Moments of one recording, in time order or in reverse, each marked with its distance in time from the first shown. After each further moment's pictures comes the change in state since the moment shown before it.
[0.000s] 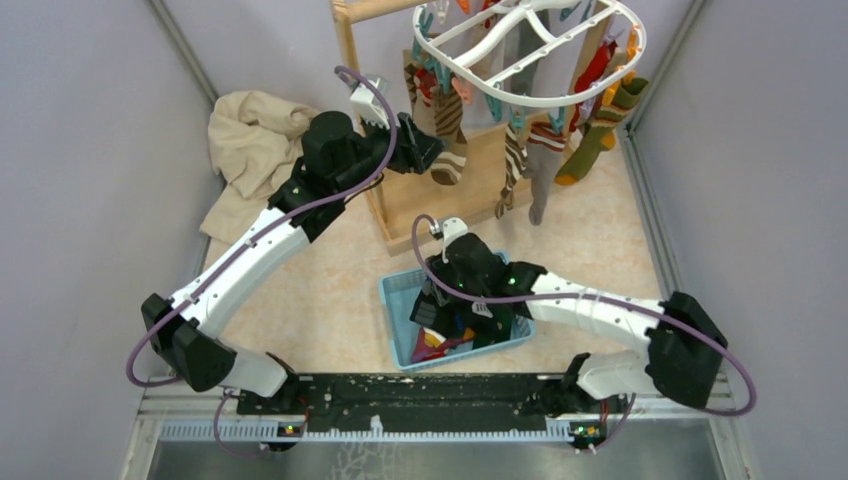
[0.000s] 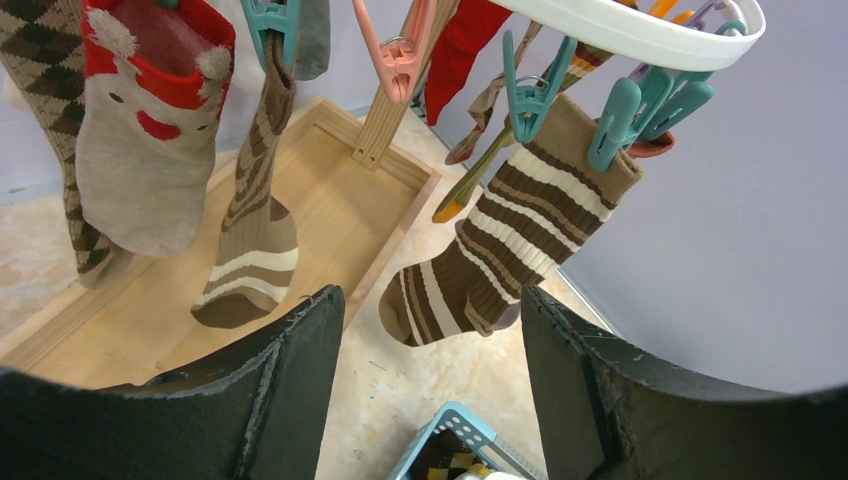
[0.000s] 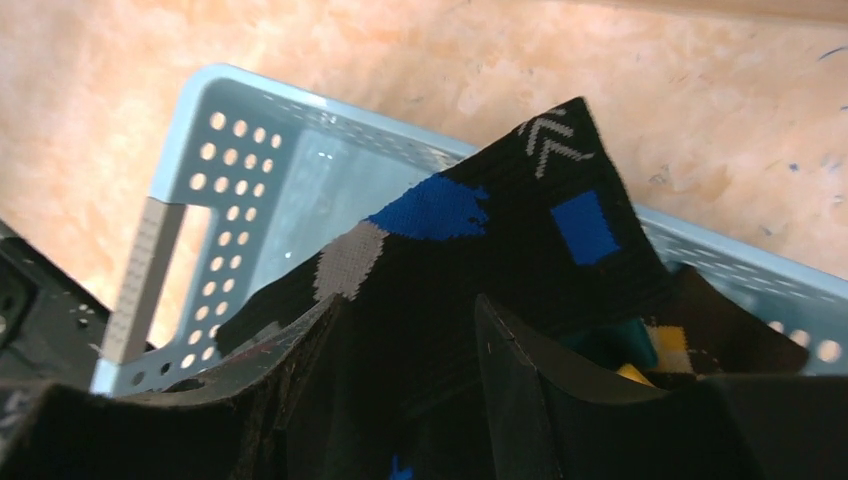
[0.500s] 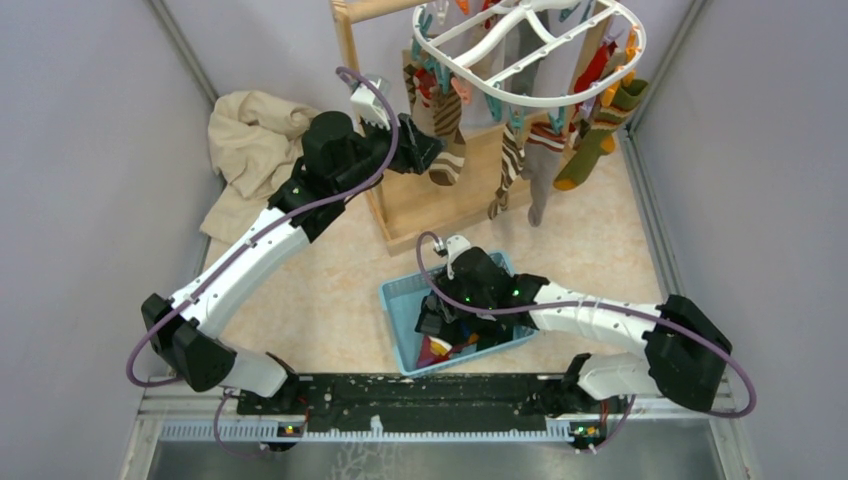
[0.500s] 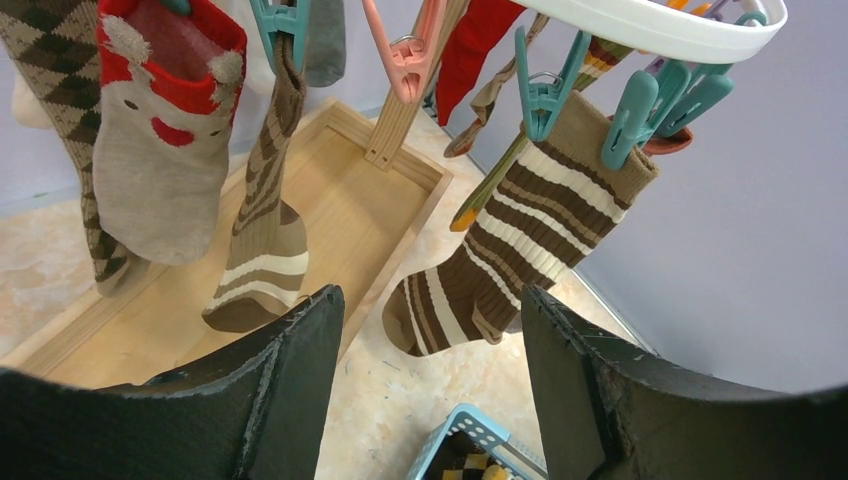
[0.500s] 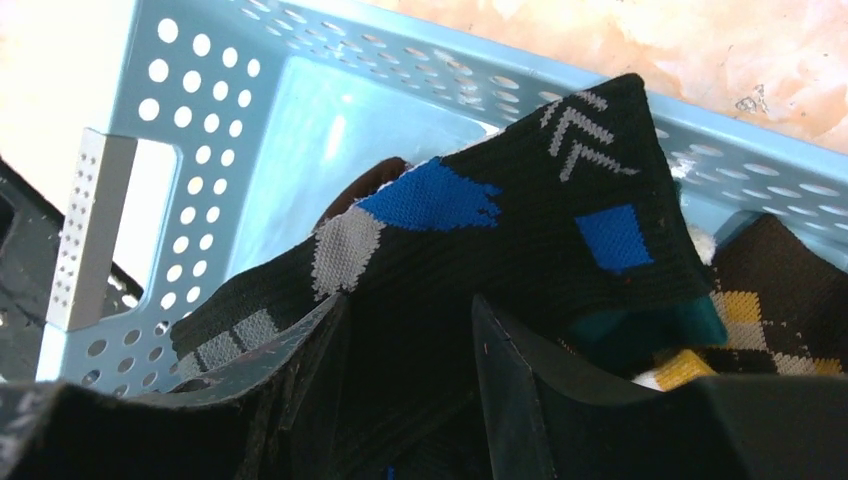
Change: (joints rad) left arm 0.000 0.000 0.000 -0.003 -0.013 0.028; right arm 0.000 0.028 -0.143 0.088 -0.098 0.013
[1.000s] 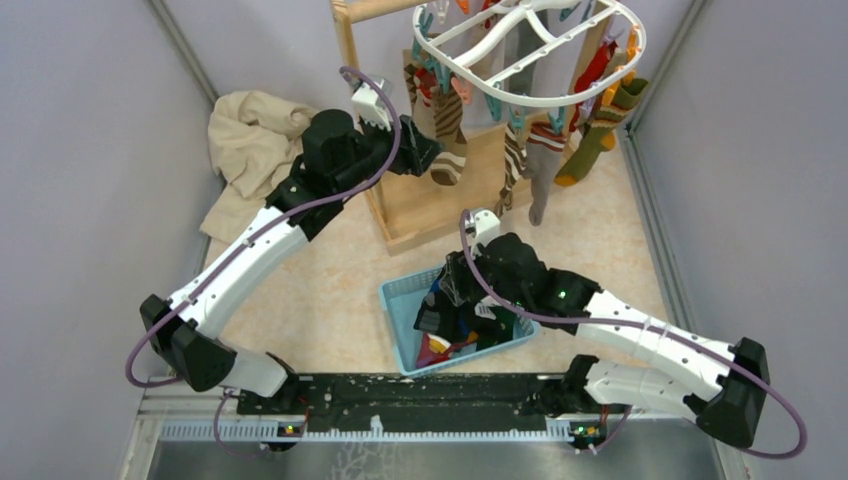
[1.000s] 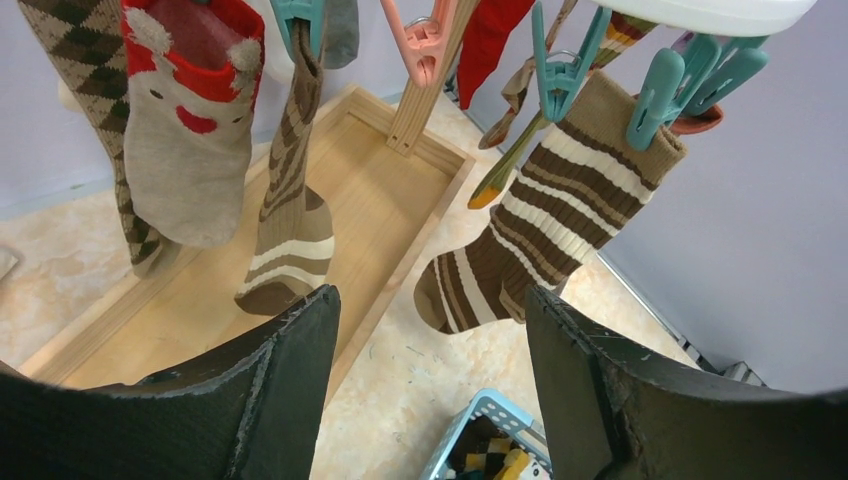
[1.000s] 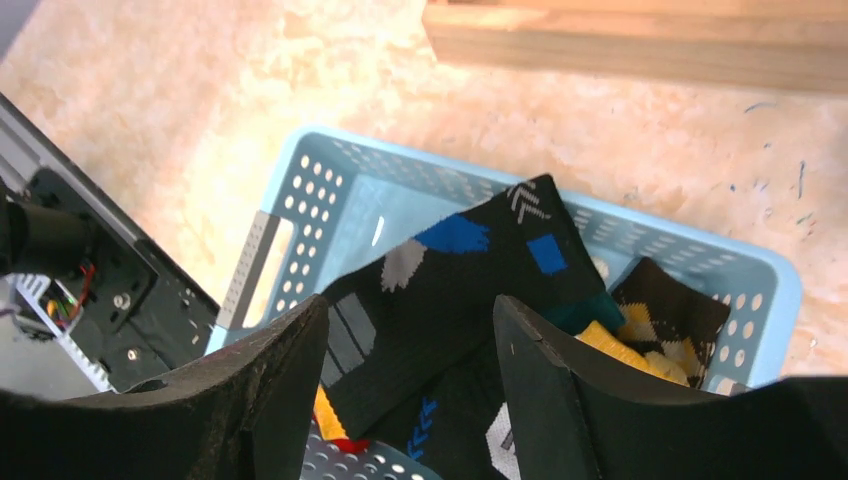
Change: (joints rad) left arm 0.001 0.000 0.024 -0.060 -0.017 0.056; right arm 0.000 -0.288 0.124 -0.185 0.070 -0.006
